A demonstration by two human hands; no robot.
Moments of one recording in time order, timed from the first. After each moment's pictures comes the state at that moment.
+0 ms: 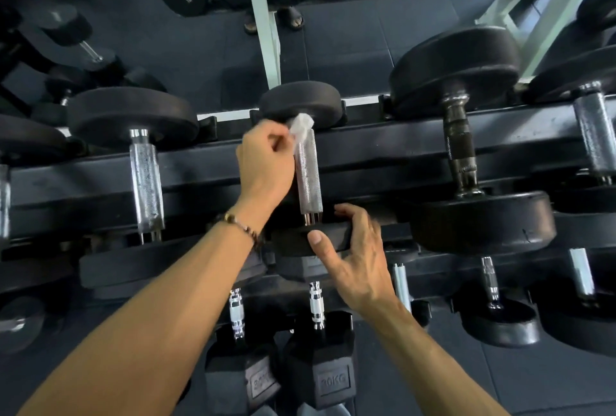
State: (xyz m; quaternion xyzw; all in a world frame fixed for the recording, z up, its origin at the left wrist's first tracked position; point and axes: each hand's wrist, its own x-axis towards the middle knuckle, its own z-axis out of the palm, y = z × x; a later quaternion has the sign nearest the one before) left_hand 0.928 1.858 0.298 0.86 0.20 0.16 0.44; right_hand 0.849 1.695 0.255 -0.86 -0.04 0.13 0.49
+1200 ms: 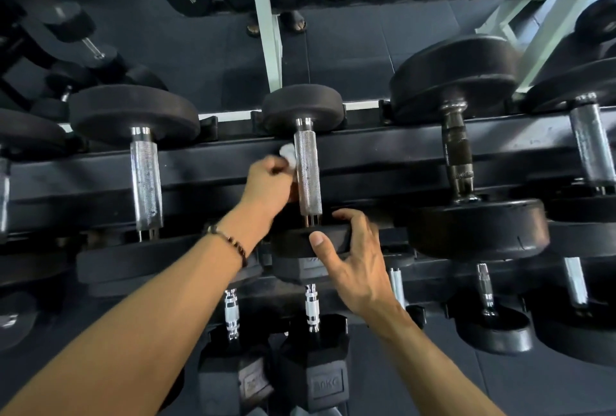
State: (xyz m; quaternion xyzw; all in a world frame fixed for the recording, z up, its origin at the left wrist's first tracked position) left_hand 0.919 1.860 0.267 0.70 0.35 -0.04 0.62; right_hand 0.851 1.689 0.255 -0.86 -0.05 0.14 0.49
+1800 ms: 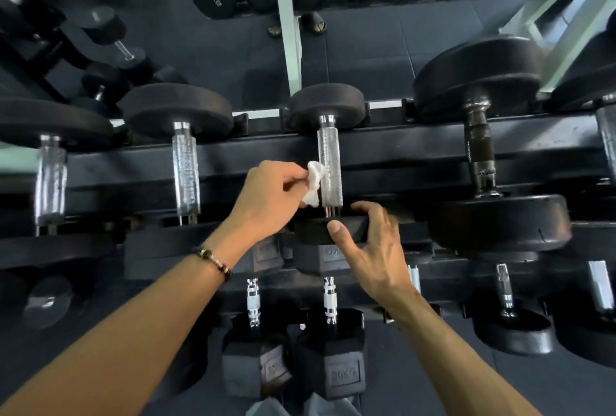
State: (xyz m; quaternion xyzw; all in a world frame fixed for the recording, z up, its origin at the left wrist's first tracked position) left_hand 0.862 1.881 0.328 0.89 0.12 -0.04 0.44; right_hand 0.848 1.695 0.265 -0.87 -0.05 0.16 0.46
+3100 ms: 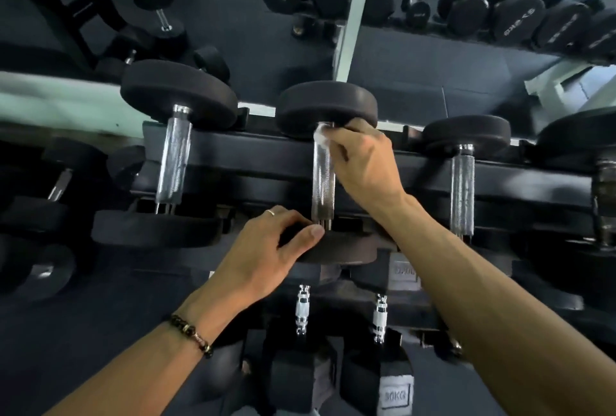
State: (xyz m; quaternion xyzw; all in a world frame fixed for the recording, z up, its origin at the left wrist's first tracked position) left_hand 0.737 2.056 0.307 0.87 0.13 -0.04 0.48; right_hand 0.904 1.939 0.318 -0.88 -0.35 -0.09 0.32
